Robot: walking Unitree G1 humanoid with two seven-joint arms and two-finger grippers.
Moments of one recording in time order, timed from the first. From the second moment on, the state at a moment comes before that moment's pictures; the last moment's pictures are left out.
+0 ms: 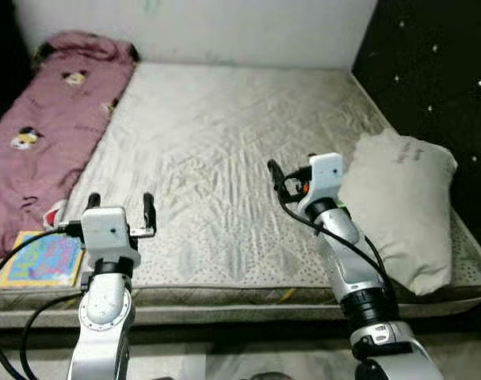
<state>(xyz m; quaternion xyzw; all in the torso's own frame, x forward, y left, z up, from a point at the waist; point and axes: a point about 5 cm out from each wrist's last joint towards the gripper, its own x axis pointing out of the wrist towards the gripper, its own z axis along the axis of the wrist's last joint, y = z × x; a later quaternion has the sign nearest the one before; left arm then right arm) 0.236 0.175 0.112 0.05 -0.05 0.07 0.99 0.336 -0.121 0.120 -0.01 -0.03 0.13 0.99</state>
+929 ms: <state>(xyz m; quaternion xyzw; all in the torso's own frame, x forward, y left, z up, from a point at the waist) 0.237 0.173 0.109 0.05 -0.04 0.08 0.99 0.339 -0.122 0.123 -0.01 -0.03 0.12 0.99</state>
